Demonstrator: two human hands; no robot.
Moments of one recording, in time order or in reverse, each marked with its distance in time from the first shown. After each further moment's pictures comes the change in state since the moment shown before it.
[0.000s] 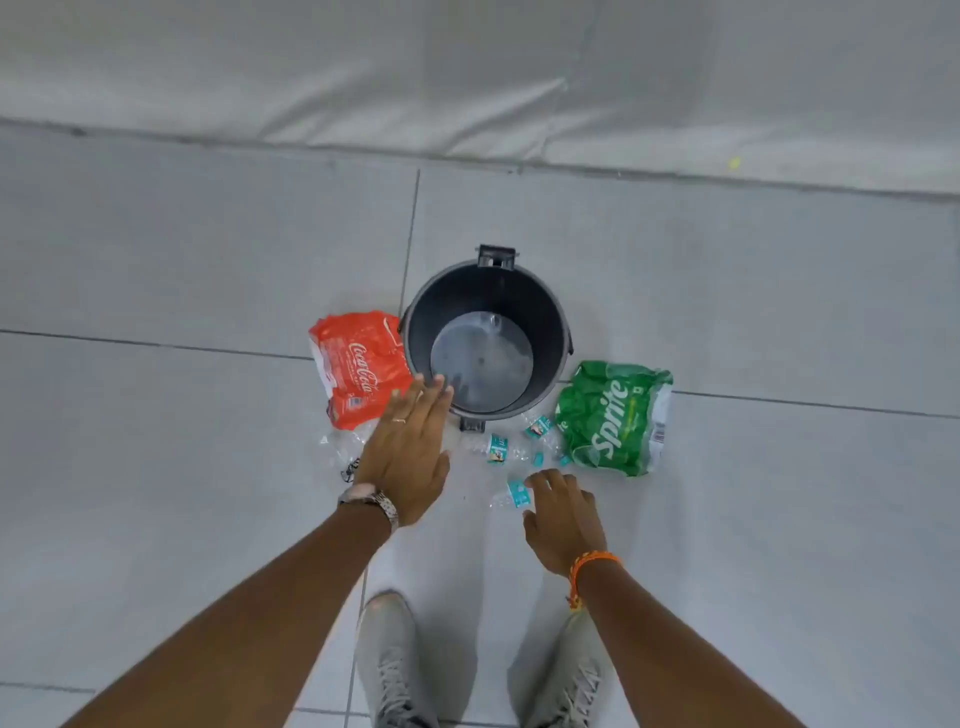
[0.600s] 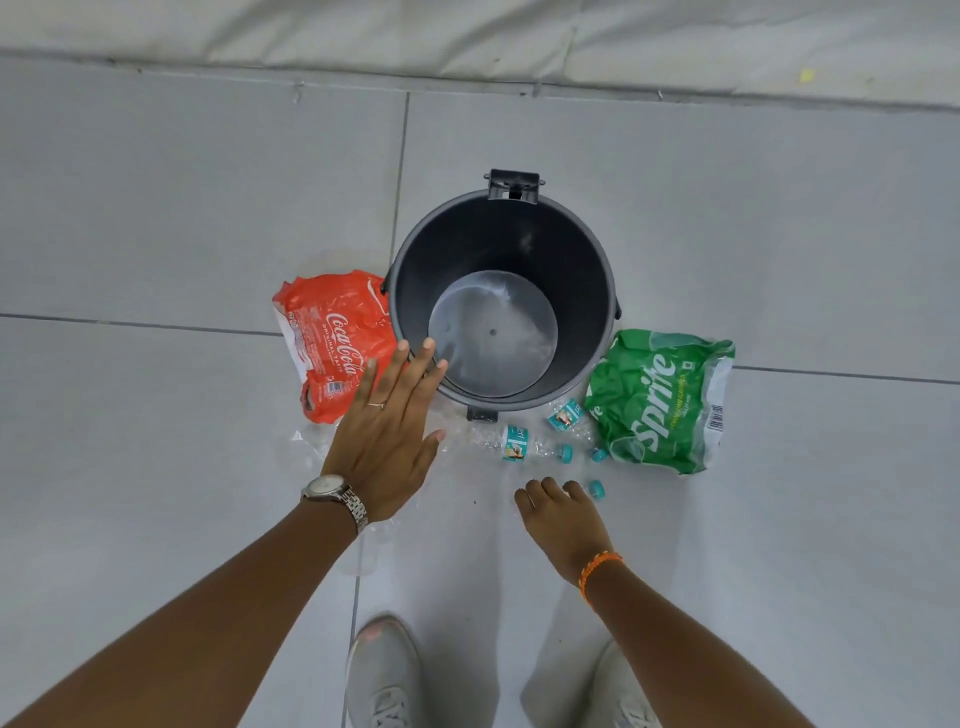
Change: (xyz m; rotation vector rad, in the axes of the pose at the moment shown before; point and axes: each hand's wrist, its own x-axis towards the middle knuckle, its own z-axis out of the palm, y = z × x) left_hand 0.048 -0.055 0.098 0.069 0.243 0.082; right_hand 0.084 0.024 0.115 -0.522 0.053 -0.357
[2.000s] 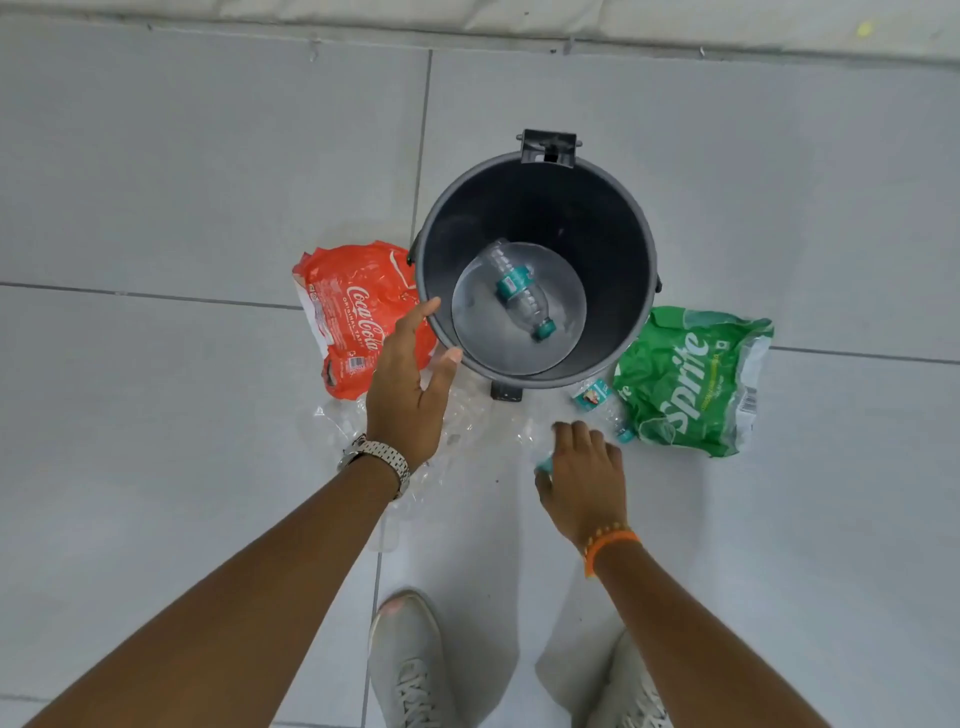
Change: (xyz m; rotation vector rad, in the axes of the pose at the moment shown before) left_hand 0.018 0.006 0.008 -1.007 0.236 -0.525; right_hand 0.018 -0.014 -0.045 0.411 0.096 0.439
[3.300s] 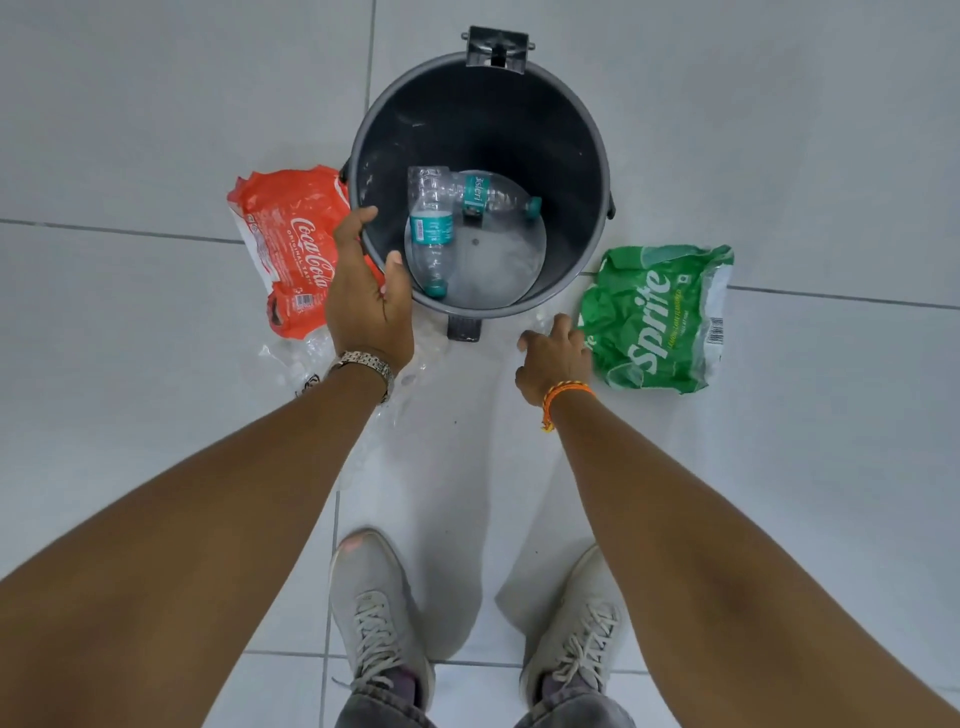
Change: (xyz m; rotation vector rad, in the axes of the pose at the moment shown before) left_hand 0.020 -0.007 0.042 0.128 0.324 0.086; right_hand 0.071 0.028 -0.004 0.094 -0.182 0.158
